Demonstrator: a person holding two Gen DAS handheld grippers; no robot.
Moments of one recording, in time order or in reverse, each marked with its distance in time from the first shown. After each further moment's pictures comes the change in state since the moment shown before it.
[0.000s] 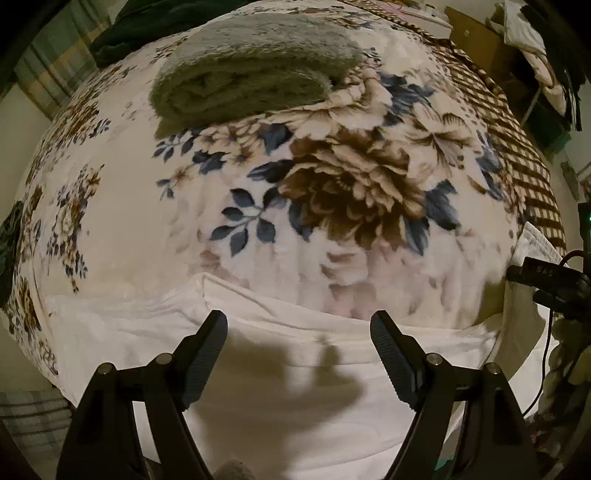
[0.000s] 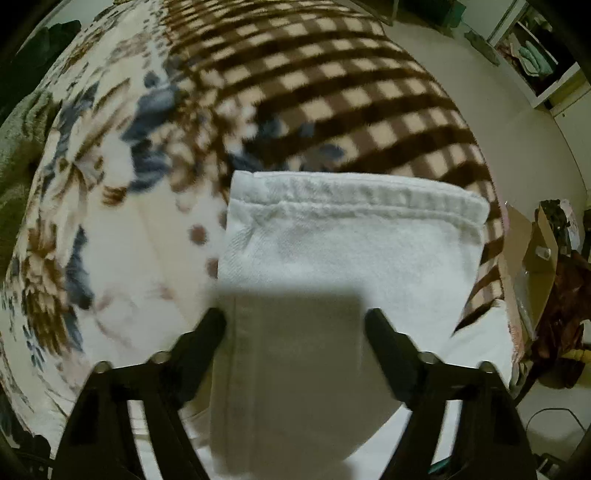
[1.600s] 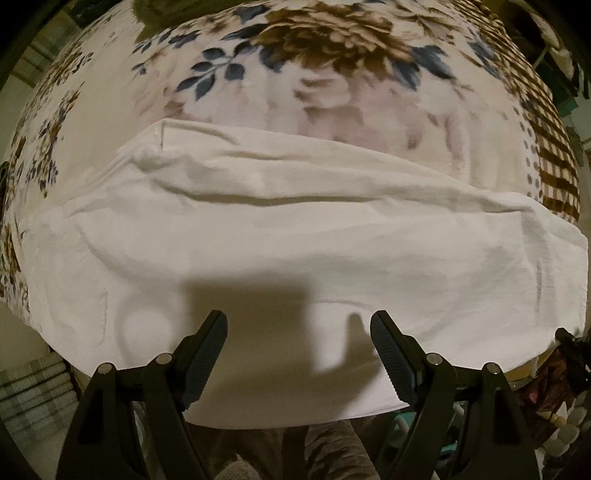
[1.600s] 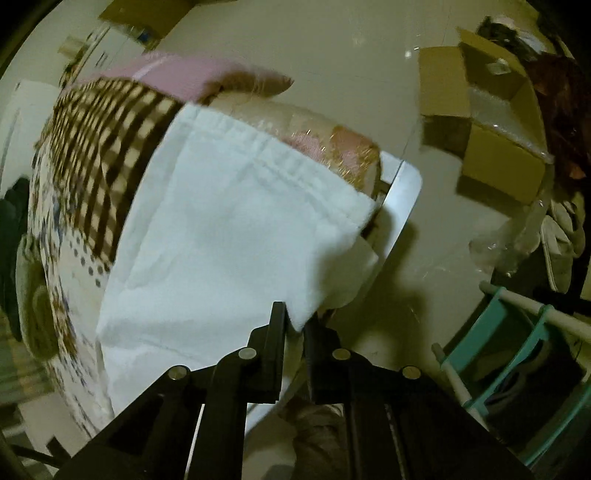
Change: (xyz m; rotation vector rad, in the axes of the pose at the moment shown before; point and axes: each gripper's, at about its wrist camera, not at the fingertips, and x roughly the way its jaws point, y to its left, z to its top) left arm 0.038 -0.014 -0.099 -0.001 0.236 -0.004; right arm 0.013 -0.219 -0.162 0.517 0.088 0.263
